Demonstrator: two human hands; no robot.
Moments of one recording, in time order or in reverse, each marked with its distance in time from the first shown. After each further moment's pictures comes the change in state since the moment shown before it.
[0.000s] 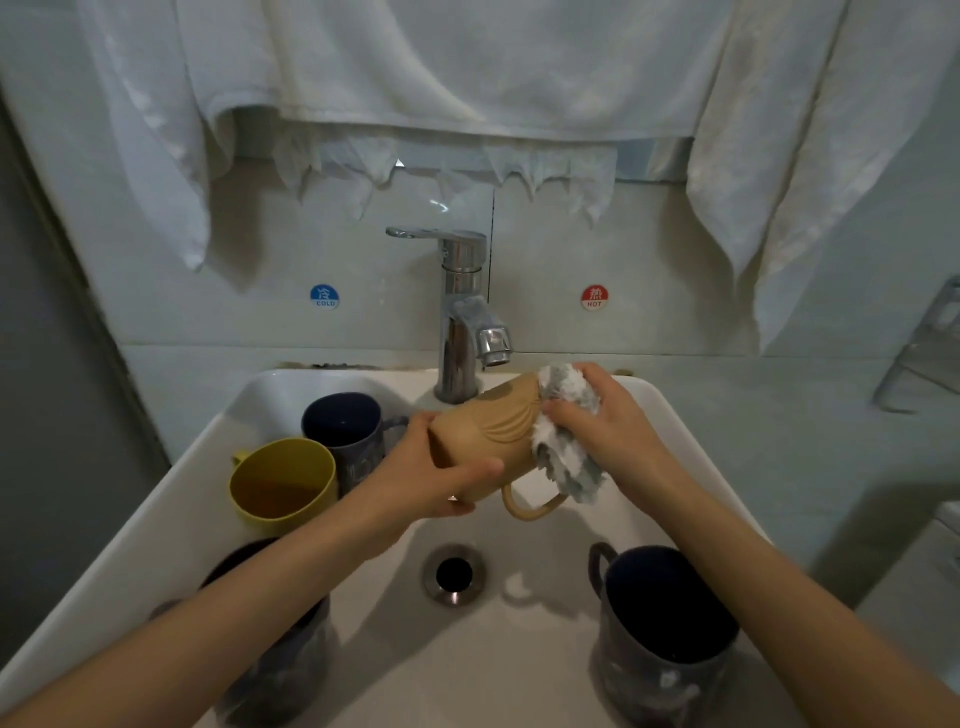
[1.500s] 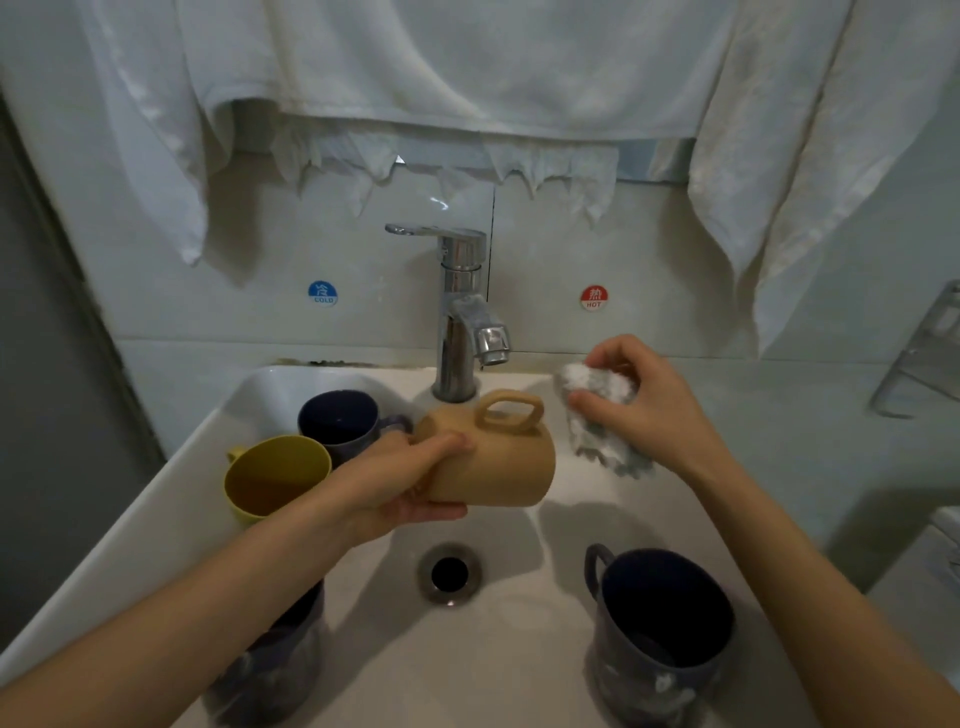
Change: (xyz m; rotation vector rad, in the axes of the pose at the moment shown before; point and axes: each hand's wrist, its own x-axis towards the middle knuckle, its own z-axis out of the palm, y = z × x) left_hand 0.003 0.006 -0.009 -0.281 0.024 -0.224; right_hand 0.005 -0.003 -0.036 -0.196 0.058 -0.236
